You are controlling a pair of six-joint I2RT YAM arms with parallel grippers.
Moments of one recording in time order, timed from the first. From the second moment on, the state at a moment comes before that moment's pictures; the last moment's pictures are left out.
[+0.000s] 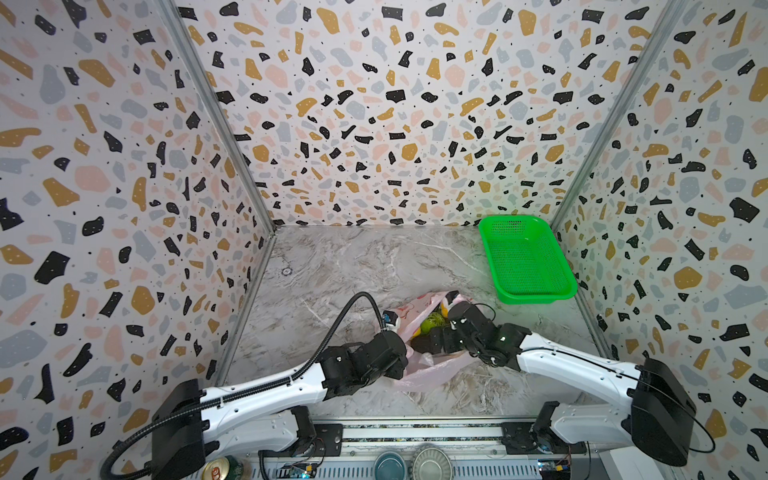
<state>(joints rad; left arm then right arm) -1.11 1.08 0.70 -0.47 -0.26 -0.76 0.85 1.23 0.75 -0.39 0.17 0.56</state>
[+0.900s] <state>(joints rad) -1.17 1.05 0.72 -0.38 -0.41 -0.82 1.05 1.15 0.66 -0.49 0.15 0.50</state>
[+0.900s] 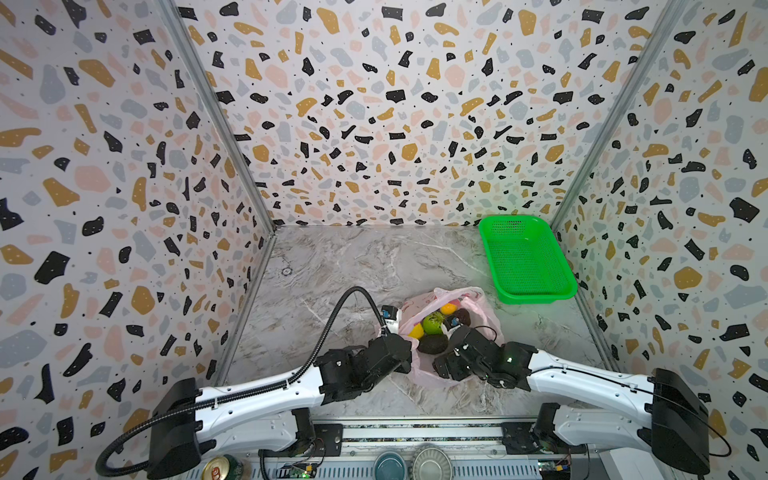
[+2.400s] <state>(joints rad) -1.22 0.95 0.60 -0.36 -0.42 -0.84 1.02 1.42 0.81 -0.33 0.12 0.42</state>
